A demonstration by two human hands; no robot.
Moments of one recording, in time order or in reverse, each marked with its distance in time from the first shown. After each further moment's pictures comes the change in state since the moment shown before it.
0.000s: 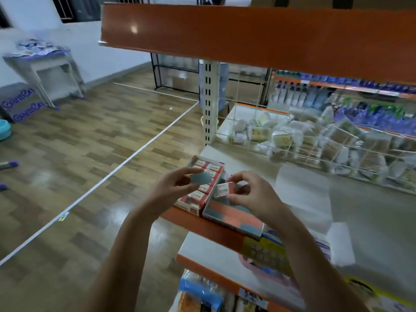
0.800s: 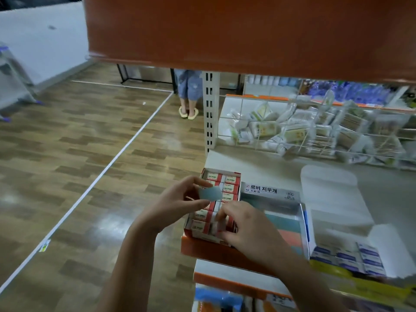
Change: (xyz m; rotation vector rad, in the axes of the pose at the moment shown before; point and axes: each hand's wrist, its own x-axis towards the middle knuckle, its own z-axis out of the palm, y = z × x) left_hand 0.066 -0.032 -0.063 0.092 -0.332 -0.047; right_hand 0.028 -0.013 0.082 -0.541 -0.014 -0.106
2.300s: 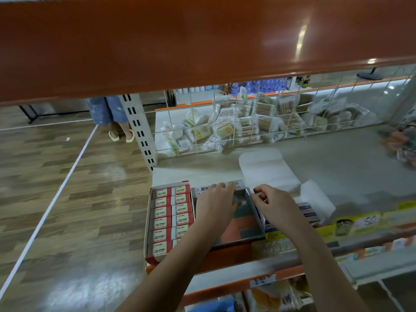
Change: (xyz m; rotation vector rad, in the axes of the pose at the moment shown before) left_hand 0.068 0.036 0.149 0.977 -0.025 0.418; right_hand -0.063 0.078 -0.043 0.038 0.383 0.762
